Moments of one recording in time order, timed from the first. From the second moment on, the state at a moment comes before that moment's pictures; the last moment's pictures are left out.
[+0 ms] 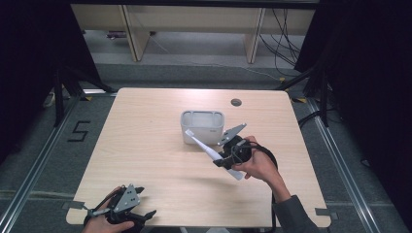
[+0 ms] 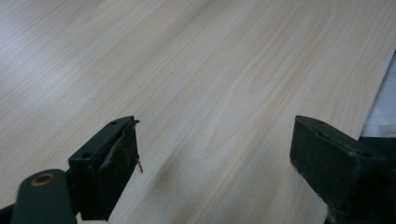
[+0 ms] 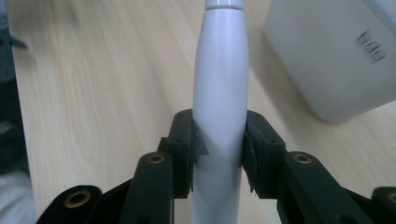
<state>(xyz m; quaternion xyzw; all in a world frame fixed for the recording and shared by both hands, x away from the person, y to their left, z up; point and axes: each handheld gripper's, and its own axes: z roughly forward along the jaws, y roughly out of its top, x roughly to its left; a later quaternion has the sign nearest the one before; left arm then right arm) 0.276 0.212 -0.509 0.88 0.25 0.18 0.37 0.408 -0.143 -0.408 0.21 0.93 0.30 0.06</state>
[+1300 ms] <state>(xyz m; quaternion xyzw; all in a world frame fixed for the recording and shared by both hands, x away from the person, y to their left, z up) 0.276 0.213 -0.508 0.88 0.25 0.18 0.37 0.476 -0.165 -0.357 0.32 0.77 0.53 0.18</state>
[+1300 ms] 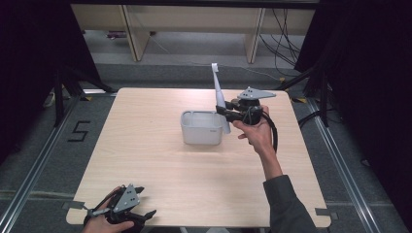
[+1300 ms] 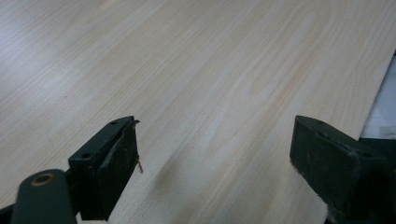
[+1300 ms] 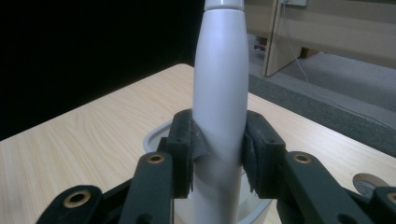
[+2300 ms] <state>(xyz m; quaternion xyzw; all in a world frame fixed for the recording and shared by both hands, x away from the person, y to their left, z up) 0.276 0.213 -0.508 0.88 0.25 0.18 0.37 0.502 -0.151 -0.350 0.35 0.73 0.55 0.19</state>
